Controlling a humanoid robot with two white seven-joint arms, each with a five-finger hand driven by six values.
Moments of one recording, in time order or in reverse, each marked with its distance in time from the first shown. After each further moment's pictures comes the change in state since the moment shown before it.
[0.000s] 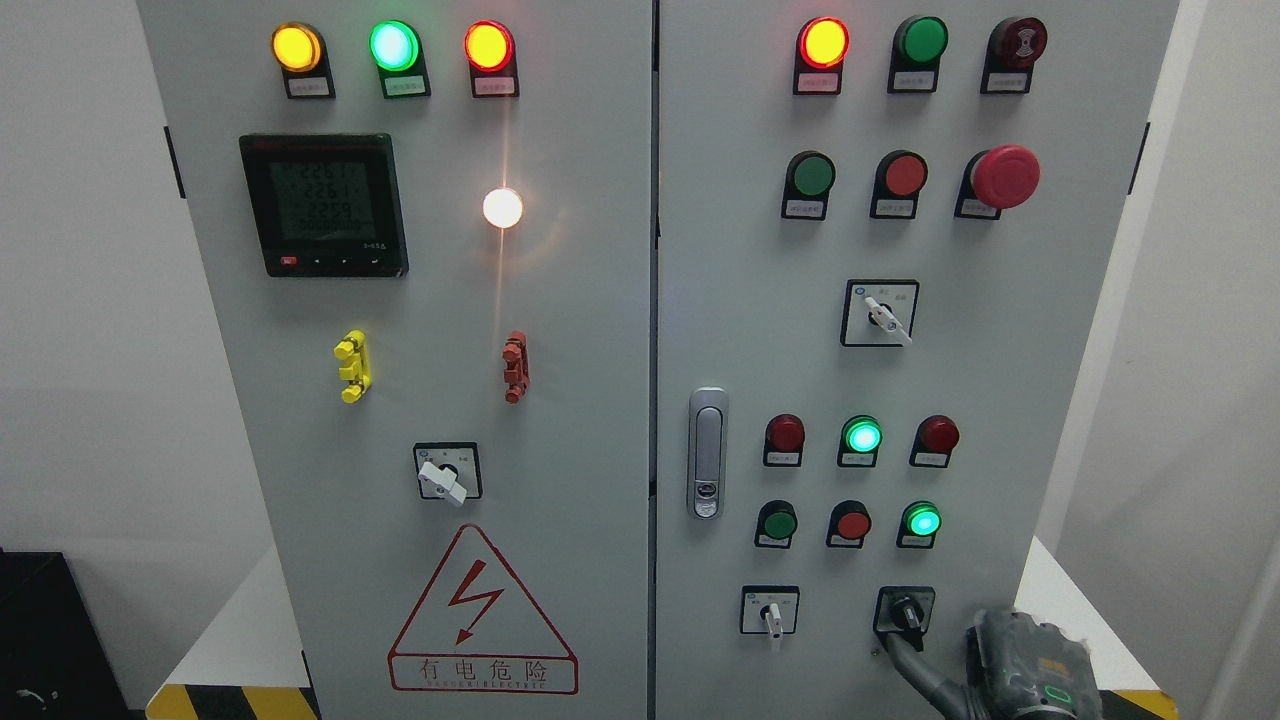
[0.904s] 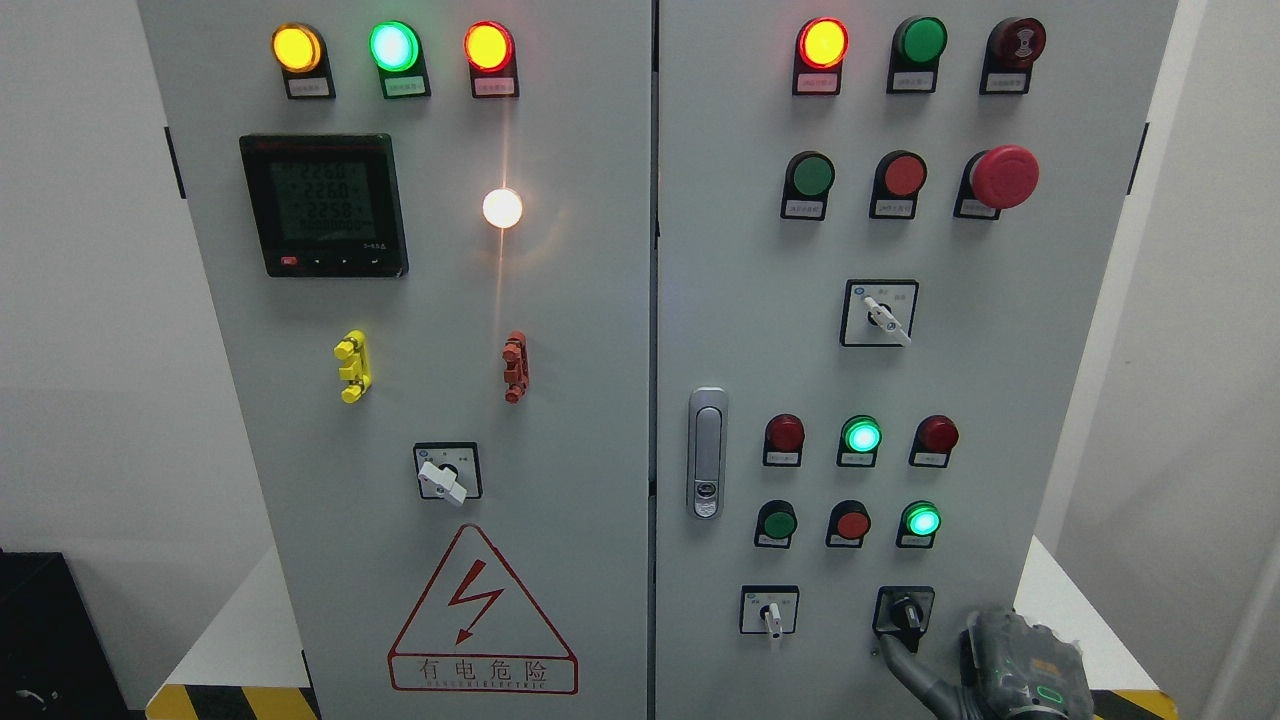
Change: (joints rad) left arm 0.000 0.000 0.000 0.000 0.000 0.000 0.000; right arm -0.004 0.007 0.015 0.009 0.001 0.015 0.004
